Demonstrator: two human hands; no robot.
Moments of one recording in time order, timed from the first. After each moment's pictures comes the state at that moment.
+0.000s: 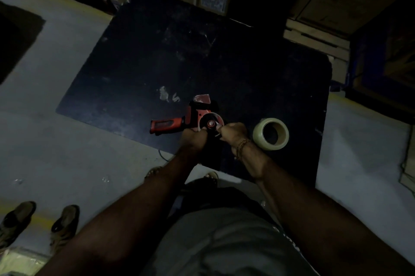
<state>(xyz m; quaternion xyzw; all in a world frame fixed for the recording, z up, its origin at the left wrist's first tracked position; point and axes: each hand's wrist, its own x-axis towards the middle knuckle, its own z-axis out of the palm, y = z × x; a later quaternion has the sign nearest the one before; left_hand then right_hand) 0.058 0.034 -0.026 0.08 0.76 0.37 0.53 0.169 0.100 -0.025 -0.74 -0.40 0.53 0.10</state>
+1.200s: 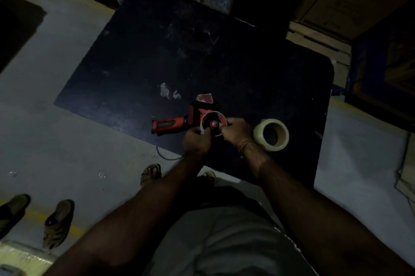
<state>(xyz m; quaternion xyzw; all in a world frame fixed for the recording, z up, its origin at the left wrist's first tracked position) 0.076 0.031 -0.035 0.08 0.79 0.37 0.49 0.179 0.107 -0.012 -0.69 -0.56 0.45 0.01</state>
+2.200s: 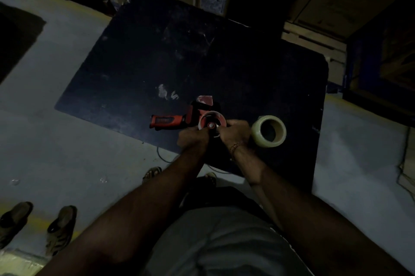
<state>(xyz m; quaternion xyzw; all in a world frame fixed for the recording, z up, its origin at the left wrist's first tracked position) 0.075 0.030 -0.018 0.15 0.82 0.27 0.48 0.175 0.080 -0.003 -0.75 -0.51 0.40 0.11</state>
